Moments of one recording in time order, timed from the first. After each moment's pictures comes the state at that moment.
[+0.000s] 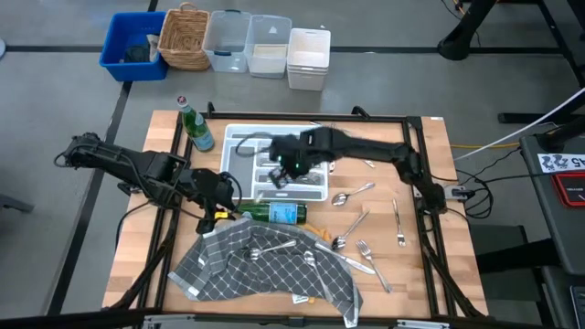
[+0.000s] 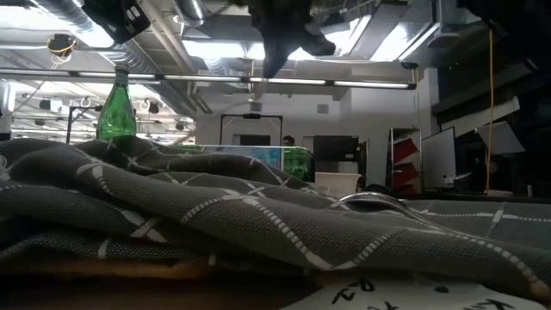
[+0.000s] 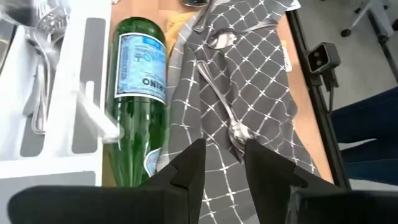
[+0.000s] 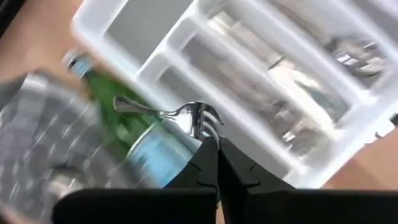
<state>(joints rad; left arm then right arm) -0.26 1.00 0.95 -0.77 0.04 -0.25 -0.05 2.18 2.36 -1.36 0.10 0.83</state>
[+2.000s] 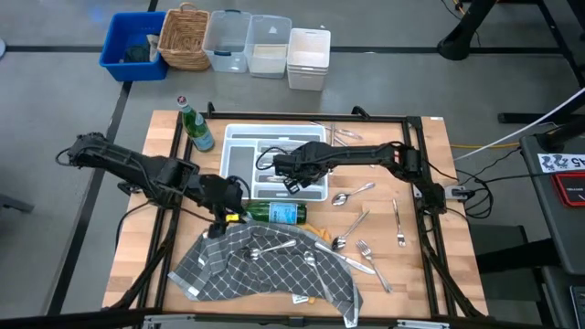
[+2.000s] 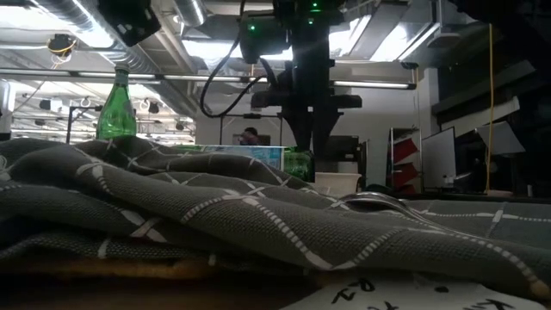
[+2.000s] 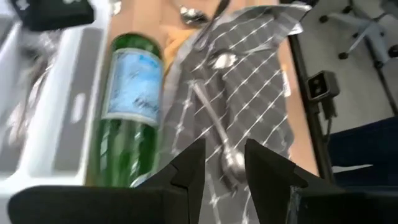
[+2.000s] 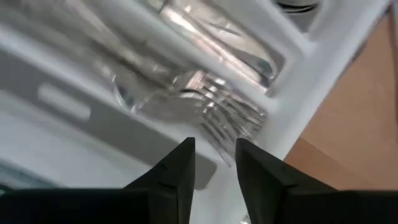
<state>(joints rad) -0.29 1.09 0.95 -0.64 0.01 -0.34 -0.09 2.18 1.94 -1.28 0.19 0.89</state>
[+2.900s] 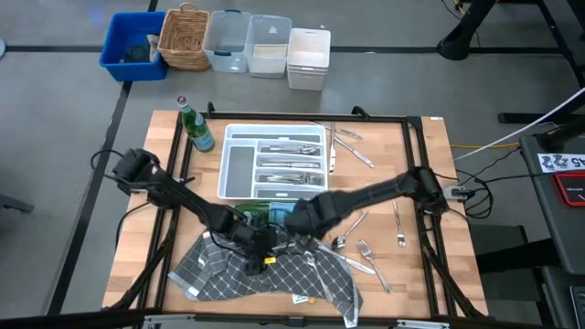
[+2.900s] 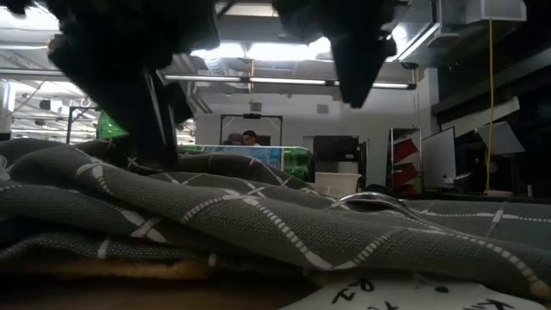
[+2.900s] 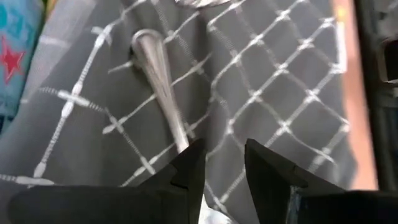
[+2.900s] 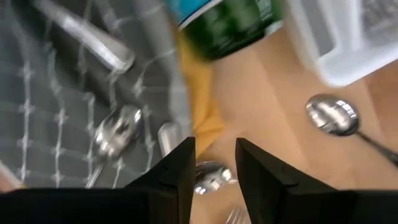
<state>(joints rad) -0.44 1.69 0.95 -0.20 -0.05 -0.50 0.29 2.09 1.94 -1.36 0.05 0.81</state>
